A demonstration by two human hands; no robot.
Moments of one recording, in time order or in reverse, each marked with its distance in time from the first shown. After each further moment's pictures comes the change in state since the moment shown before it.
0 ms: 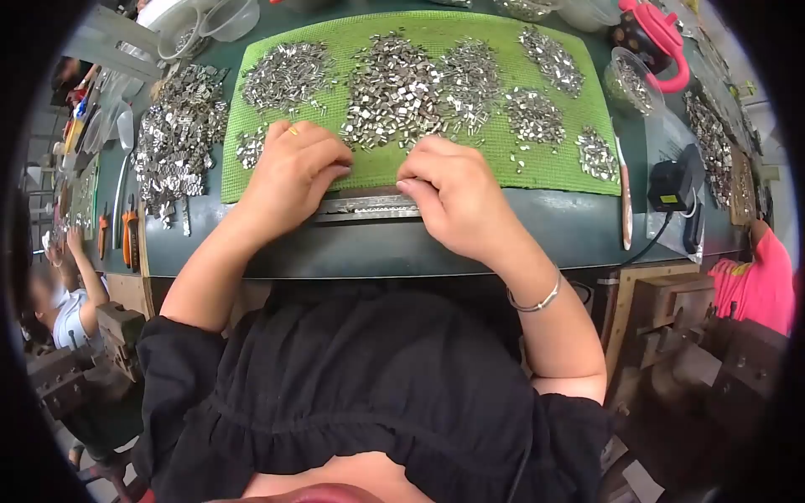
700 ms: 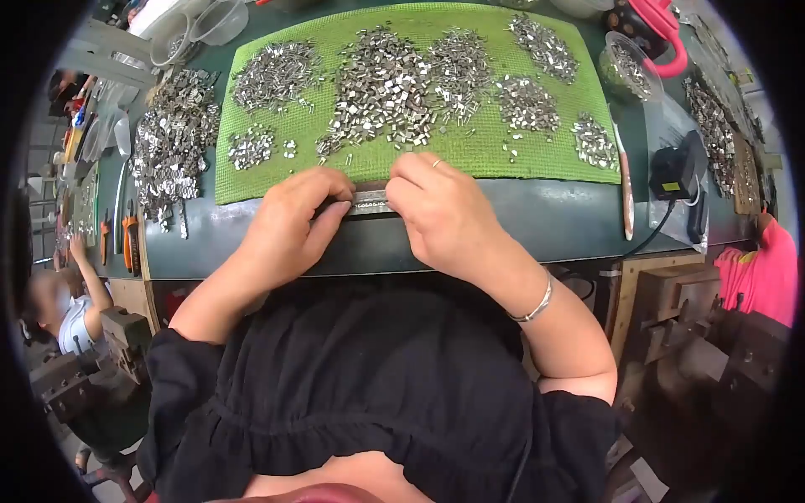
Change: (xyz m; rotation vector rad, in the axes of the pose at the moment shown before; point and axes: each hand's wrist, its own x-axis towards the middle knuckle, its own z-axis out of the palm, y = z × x) left_hand -0.019 0.044 0.001 -0.337 -0.112 -0.227; right_hand -0.021 -0.003 0.011 -0.165 0.004 -0.119
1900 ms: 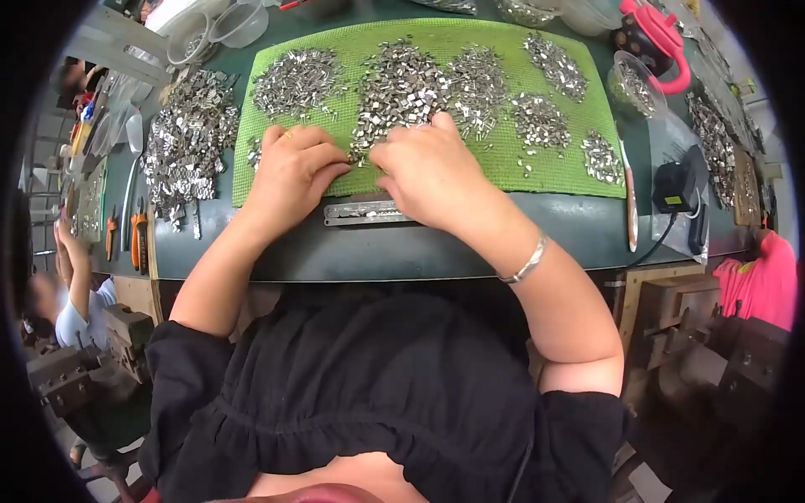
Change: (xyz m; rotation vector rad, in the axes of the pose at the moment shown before) left_hand 0.021 -0.051 -0.022 0.438 0.143 0.160; right_hand 0.058 0.005 0.008 -0.374 -0.212 0.098
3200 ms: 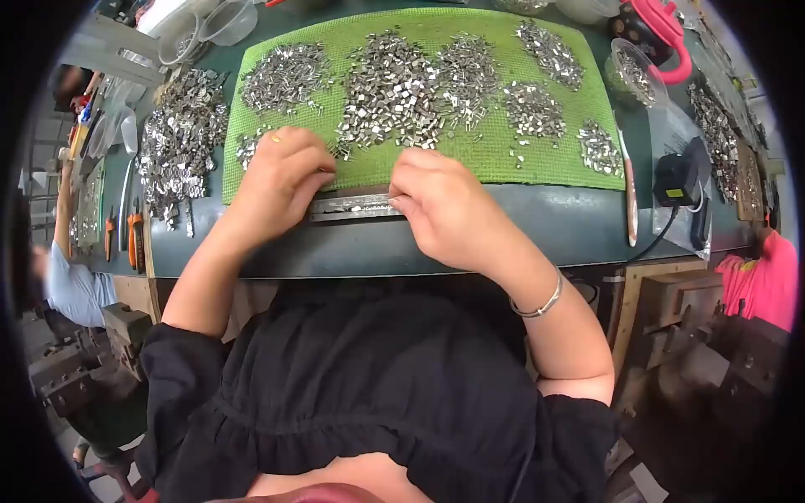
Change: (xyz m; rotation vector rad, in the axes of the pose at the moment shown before) left_hand 0.001 0.012 -0.013 -0.109 -0.112 0.050; right_hand -0.047 0.006 -0.005 0.642 0.116 -0.053
